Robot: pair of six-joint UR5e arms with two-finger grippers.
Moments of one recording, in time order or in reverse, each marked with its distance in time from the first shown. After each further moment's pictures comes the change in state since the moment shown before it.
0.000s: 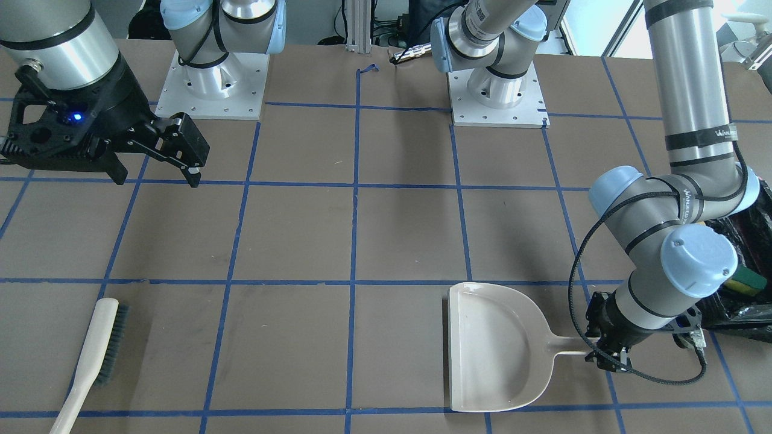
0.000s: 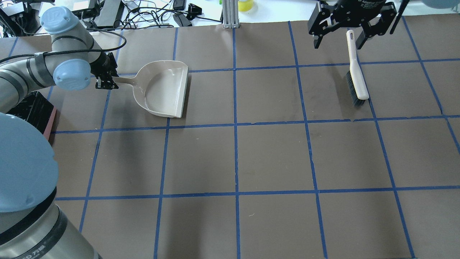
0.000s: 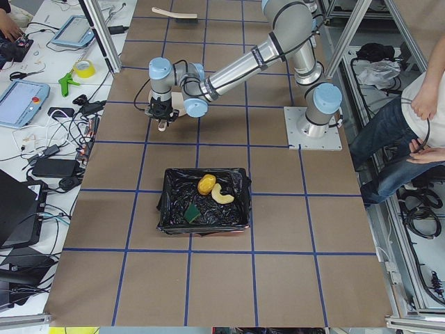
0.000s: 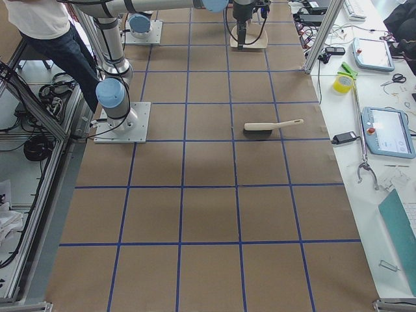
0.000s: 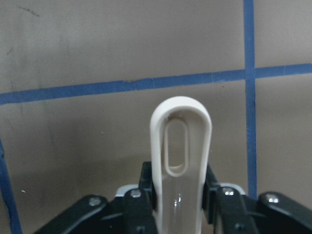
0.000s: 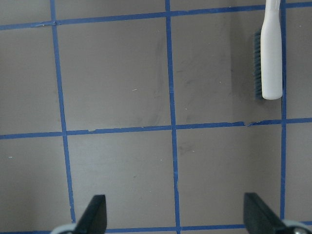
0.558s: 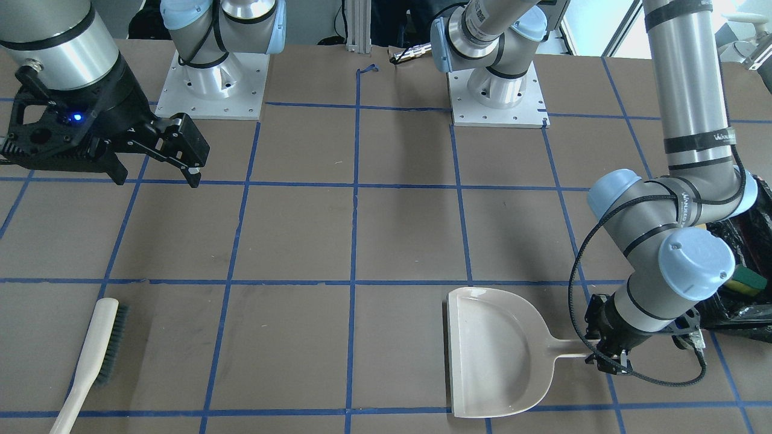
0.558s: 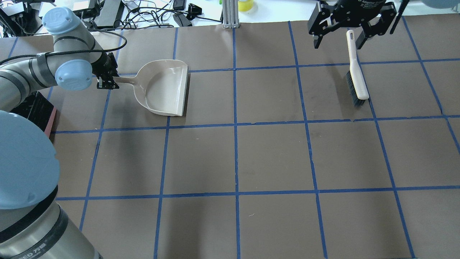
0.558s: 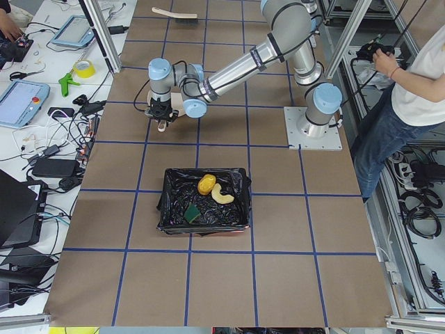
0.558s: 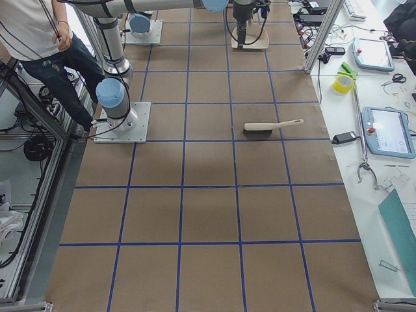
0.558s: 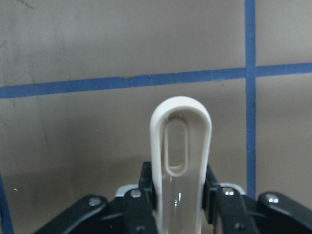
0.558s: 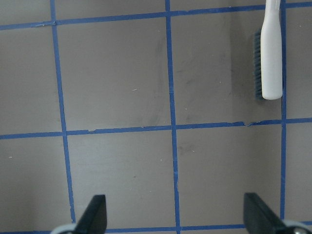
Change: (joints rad) left arm -0.001 -0.007 0.002 0.013 0.003 -0.027; right arm 0.000 0.000 0.000 0.000 0.000 0.000
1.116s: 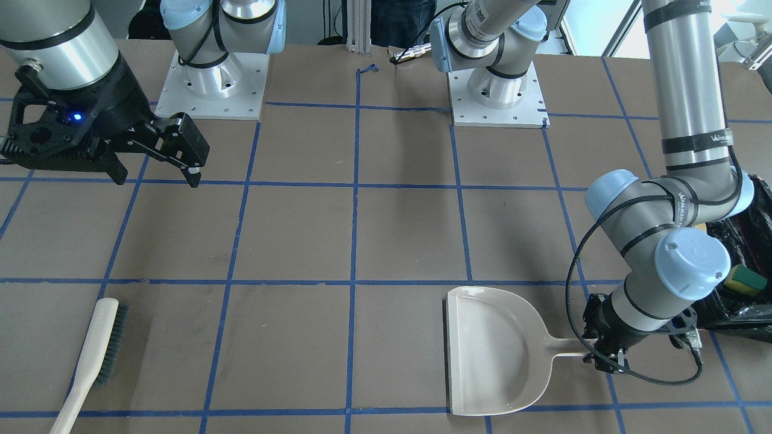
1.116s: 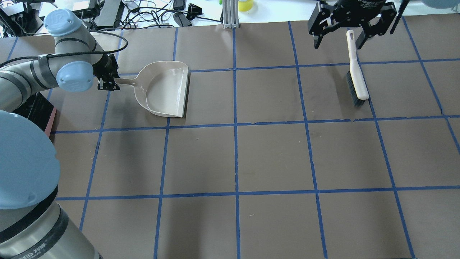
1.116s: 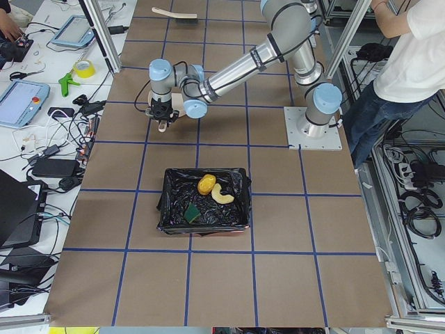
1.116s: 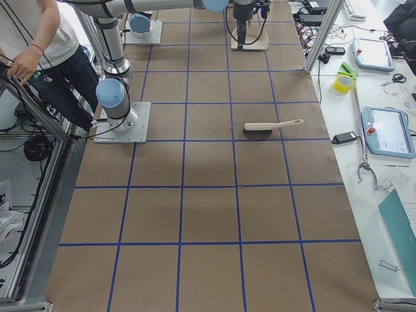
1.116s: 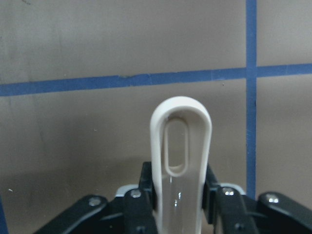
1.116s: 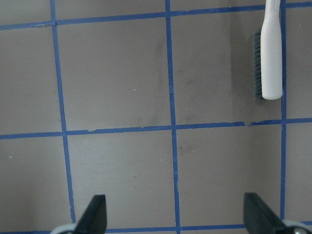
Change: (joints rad) left arm -0.001 0.003 -0.011 0.005 0.006 0.006; right arm 0.000 0.000 0.000 0.000 0.000 0.000
